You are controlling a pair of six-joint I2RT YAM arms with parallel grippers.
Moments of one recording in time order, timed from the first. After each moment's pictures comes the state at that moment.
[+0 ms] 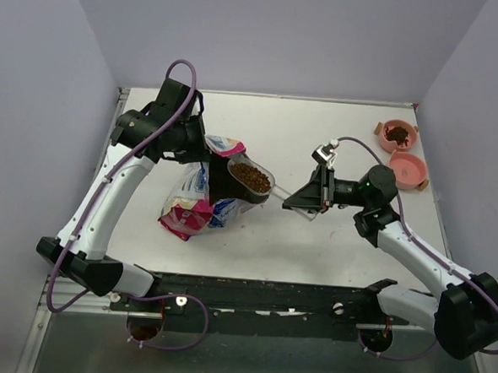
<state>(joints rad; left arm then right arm) -0.43 1.39 1.75 -1.22 0.04 -0.64 0.43 1.11 0.61 0.66 -1.11 1.44</state>
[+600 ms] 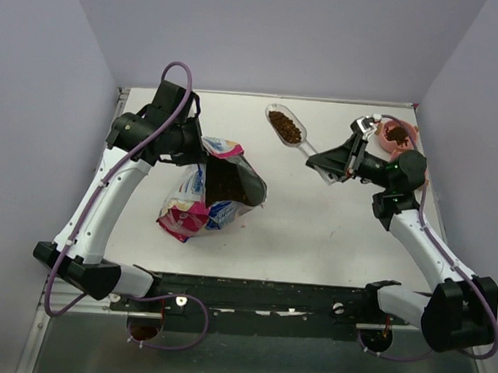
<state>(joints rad) -0.42 1.37 1.74 -1.23 0.03 -0.65 0.21 1.14 0.74 0.71 -1.04 1.54</state>
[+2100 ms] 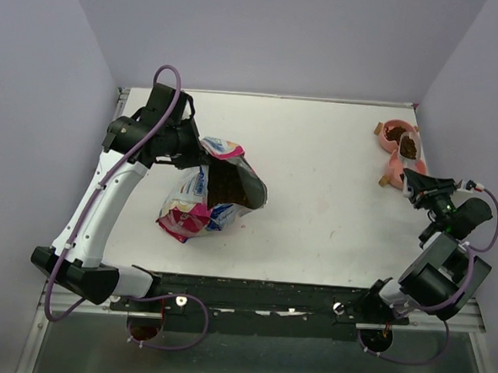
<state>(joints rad) -0.38 1.34 1.68 -1.20 0.13 -0.75 -0.75 1.36 0.44 0.92 -1.05 1.44</state>
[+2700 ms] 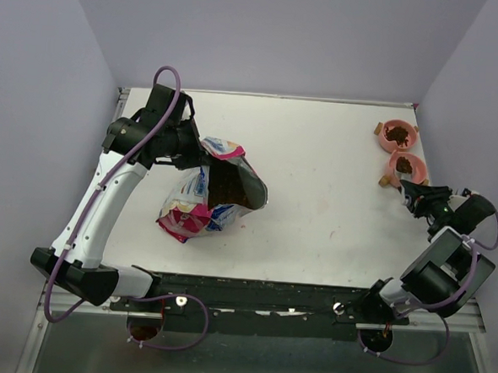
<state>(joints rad) -0.38 1.33 1.66 -1.18 0.15 -0.76 -0.78 1.38 0.53 0.38 -0.97 1.07</state>
